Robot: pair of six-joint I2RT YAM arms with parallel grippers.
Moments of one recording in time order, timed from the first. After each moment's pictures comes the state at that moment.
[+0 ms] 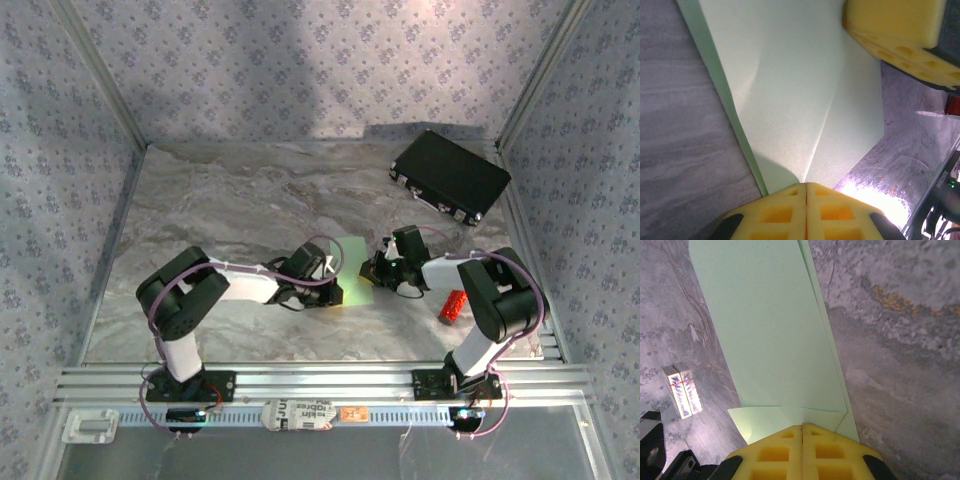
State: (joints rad) left arm -0.89 1.78 0.78 0.13 0.42 -0.87; right arm 0.36 1.64 0.58 0.14 -0.57 0.87
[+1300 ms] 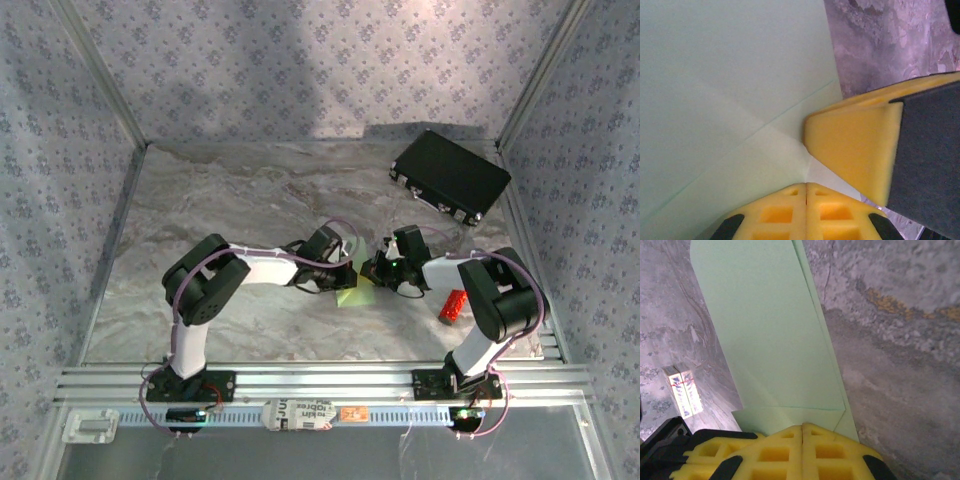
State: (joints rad) left arm -0.88 1.96 1.04 0.04 0.41 -0.85; right arm 0.35 1.64 0.58 0.14 -0.57 0.87
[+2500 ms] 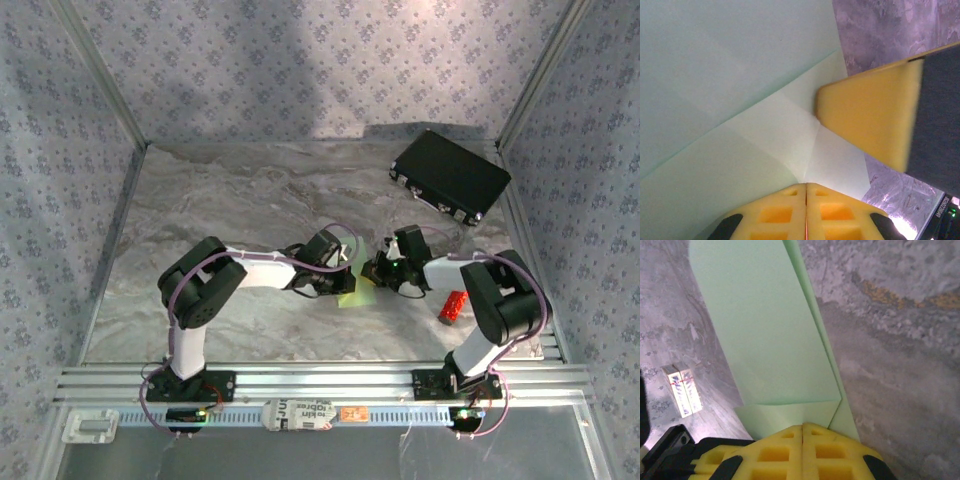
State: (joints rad) left arm -0.89 1.92 1.01 0.02 0.41 -0.83; right arm 0.35 1.60 0.58 0.09 -0.57 0.86
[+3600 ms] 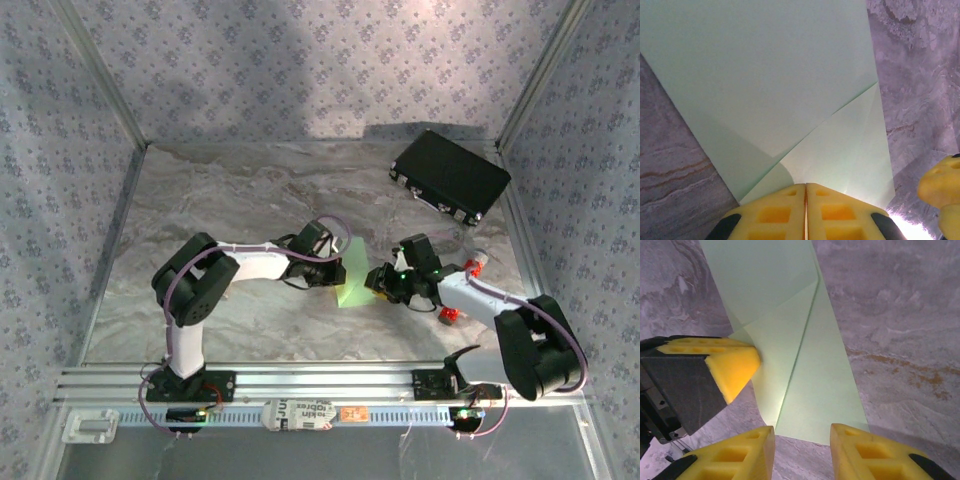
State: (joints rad) left arm -0.81 1.91 1.04 -0.09 0.40 -0.74; right arm 0.41 1.31 0.52 -0.21 -0.49 0.85
